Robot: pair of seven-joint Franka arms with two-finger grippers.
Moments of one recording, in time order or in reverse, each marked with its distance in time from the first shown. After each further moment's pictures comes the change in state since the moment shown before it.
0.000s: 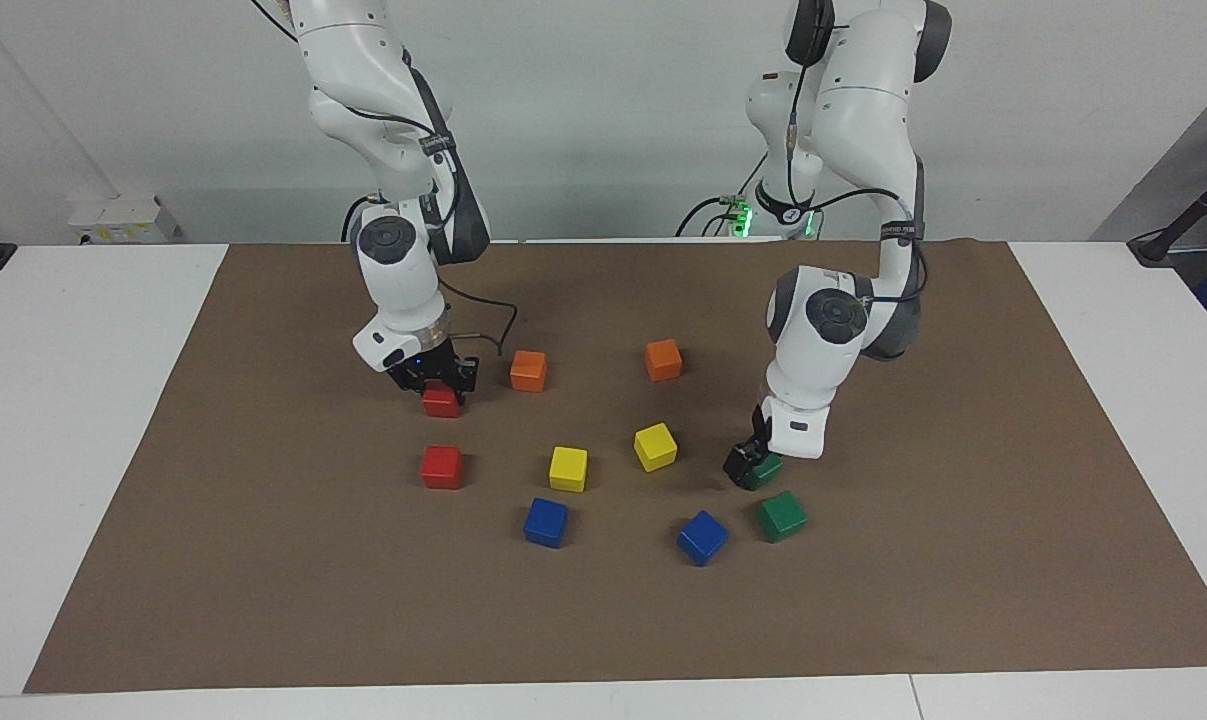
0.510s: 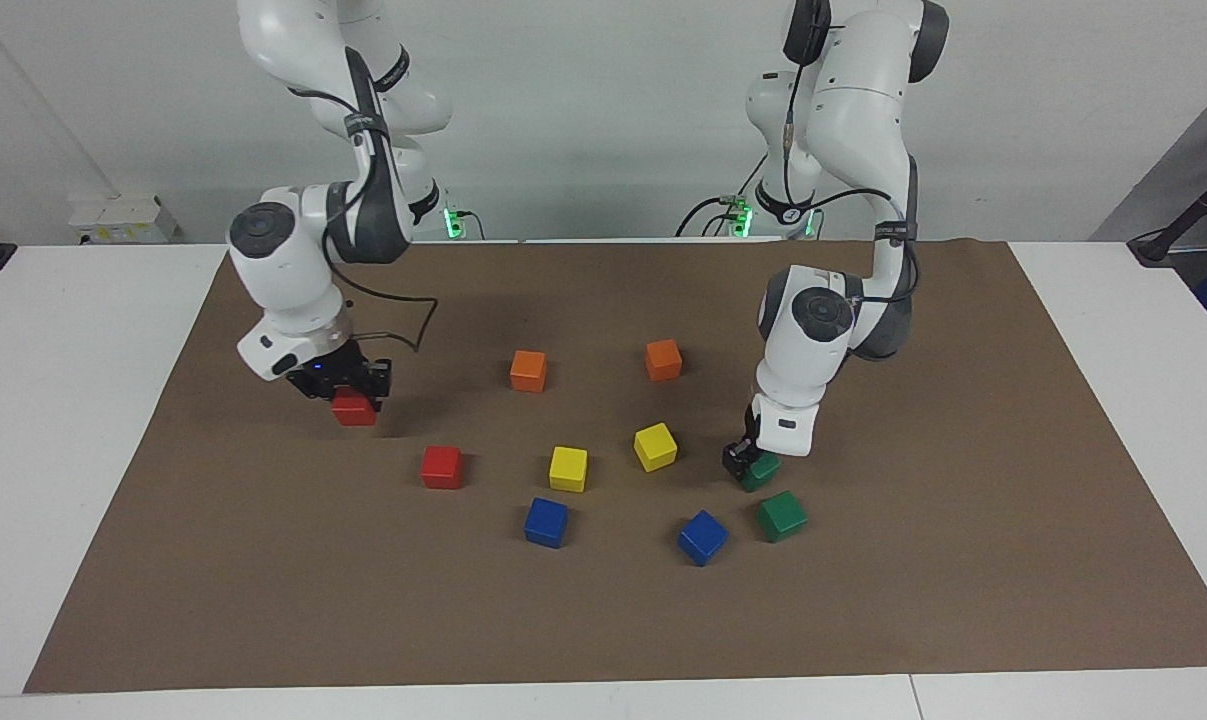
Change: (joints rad) left arm -0.019 0.000 -0.001 -0.010 0.045 0.006 -0.005; right arm -0.268 -0.014 -0.015 0.253 0.000 -0.262 -0.376
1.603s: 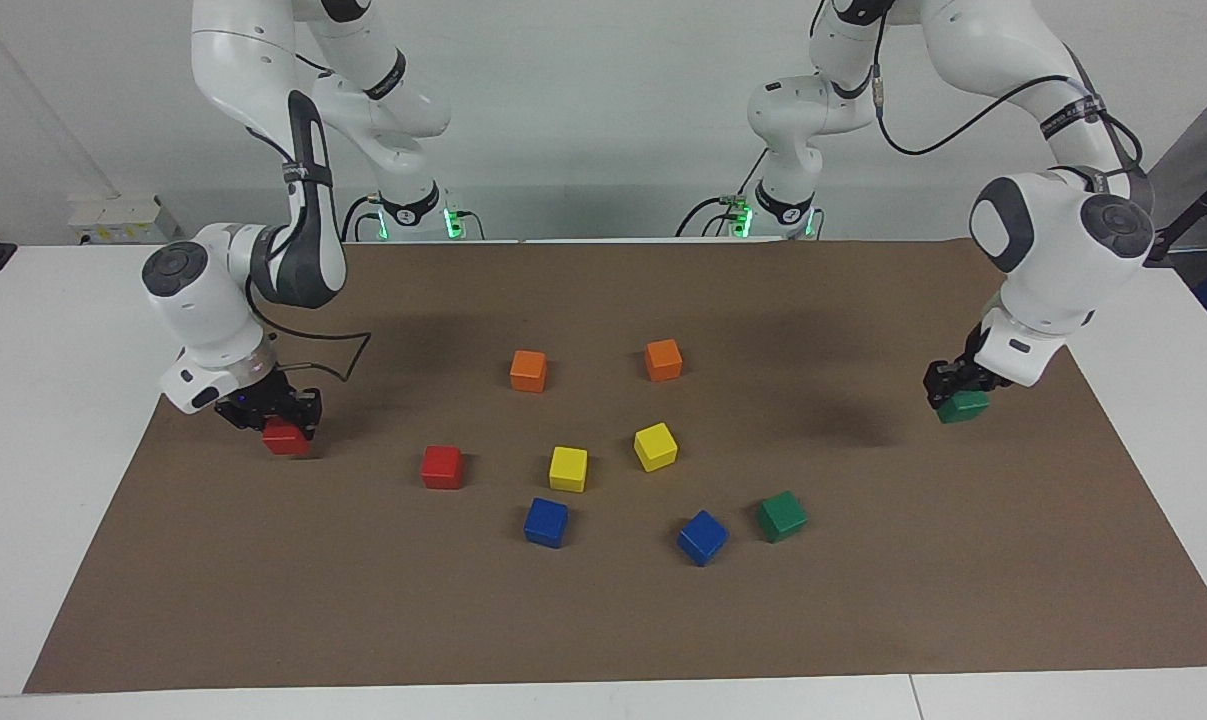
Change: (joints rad) left arm 0.433 -0.241 0.028 -0.004 0.008 -0.343 0.911; right arm -0.108 0.133 -0.001 0.000 0.000 0.136 -0.116
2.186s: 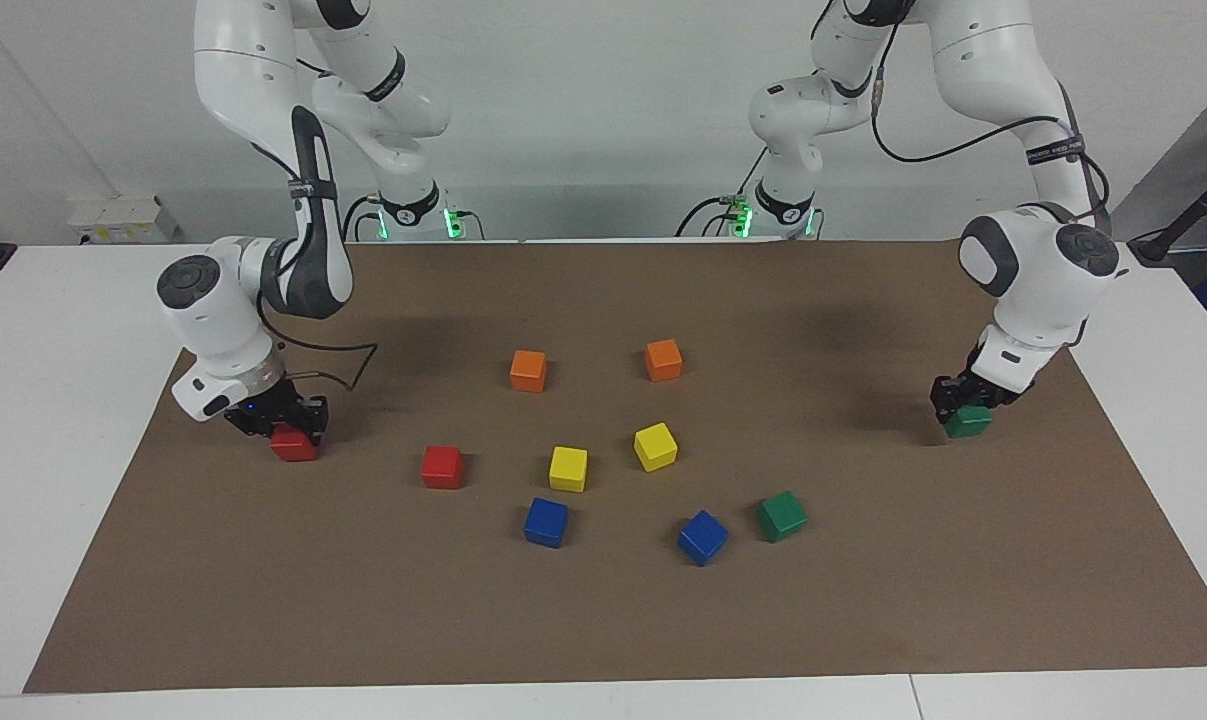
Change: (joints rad) left arm 0.060 0.002 -0.003 -0.245 0.000 0.345 0.066; right arm -0.006 0.026 0.000 -0.040 0.000 0.069 0.000
